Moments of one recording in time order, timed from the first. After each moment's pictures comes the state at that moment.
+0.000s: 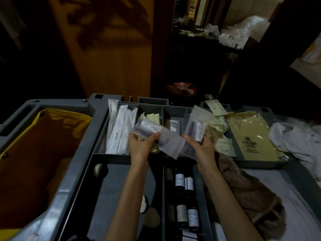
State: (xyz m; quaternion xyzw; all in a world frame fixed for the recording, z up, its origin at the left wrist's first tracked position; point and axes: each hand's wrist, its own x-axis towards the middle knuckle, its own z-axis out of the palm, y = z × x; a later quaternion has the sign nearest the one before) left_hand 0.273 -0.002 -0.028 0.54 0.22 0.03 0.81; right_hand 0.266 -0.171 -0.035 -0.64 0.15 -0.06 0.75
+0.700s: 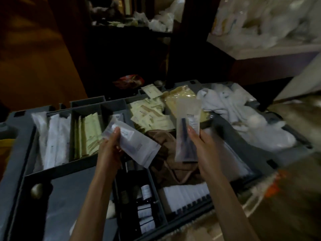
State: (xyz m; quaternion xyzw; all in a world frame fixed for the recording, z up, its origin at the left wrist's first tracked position) left_hand 0.228 -0.070 -0.023 0.57 0.06 -0.11 0.81; right_hand 0.124 -0.278 0.012 -0.65 0.23 -0.20 0.70
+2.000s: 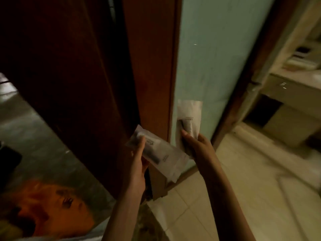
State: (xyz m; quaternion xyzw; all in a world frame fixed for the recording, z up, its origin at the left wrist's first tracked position) left_hand -0.347 -0.342 0.025 0.39 -0.40 -0.74 0.37; right_hand -0.490 -0.257 0.038 -0.16 0.62 -0.68 0.35
